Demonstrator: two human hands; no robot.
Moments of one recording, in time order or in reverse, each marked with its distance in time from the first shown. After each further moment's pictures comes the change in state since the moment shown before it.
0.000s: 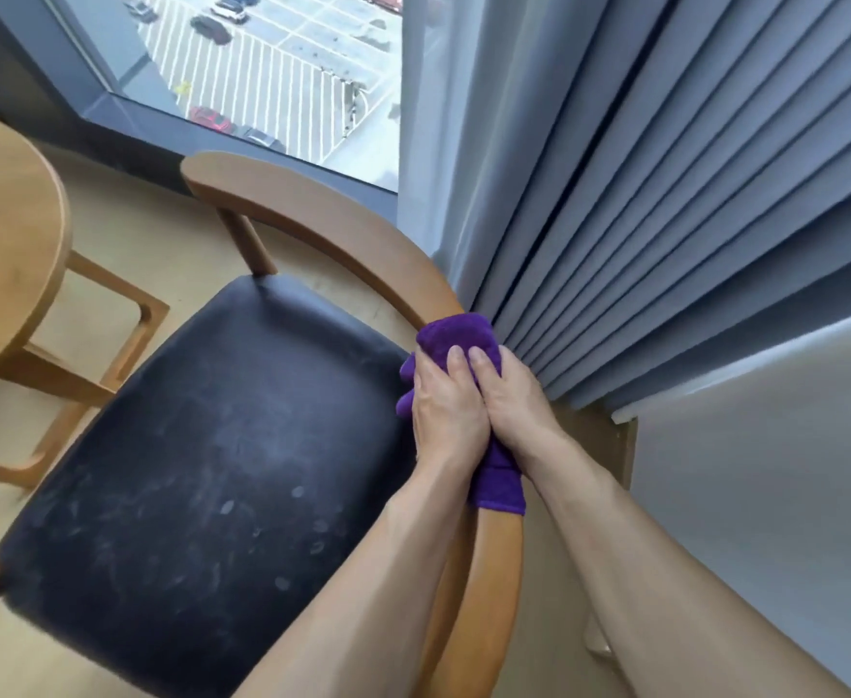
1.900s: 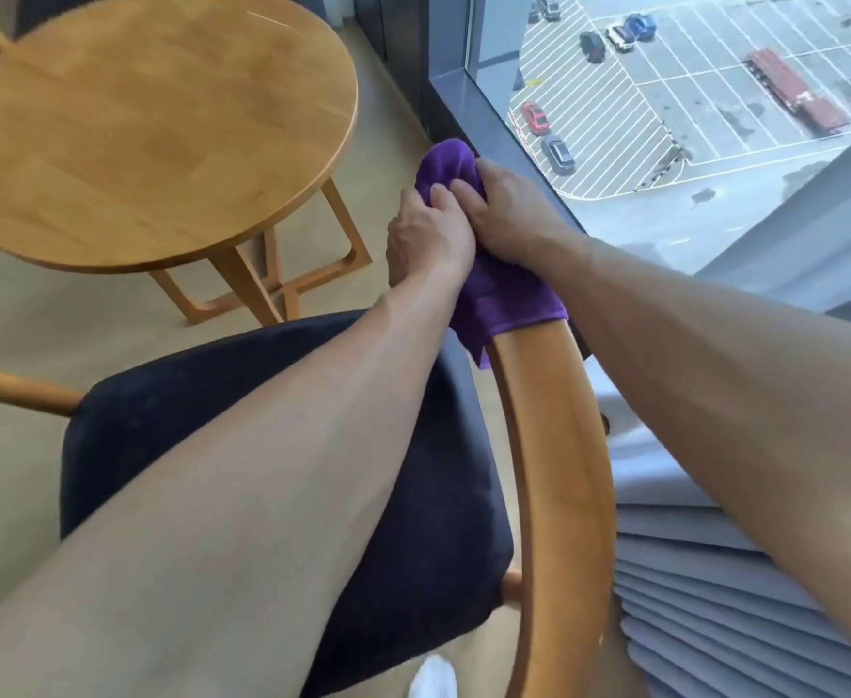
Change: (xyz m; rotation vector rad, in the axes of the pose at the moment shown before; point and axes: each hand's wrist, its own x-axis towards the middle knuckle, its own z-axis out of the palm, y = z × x) left_hand 0.280 0.086 -0.167 -0.102 0.842 -0.231; right_hand 0.259 -0.237 0.214 -0.681 -0.550 -1.054
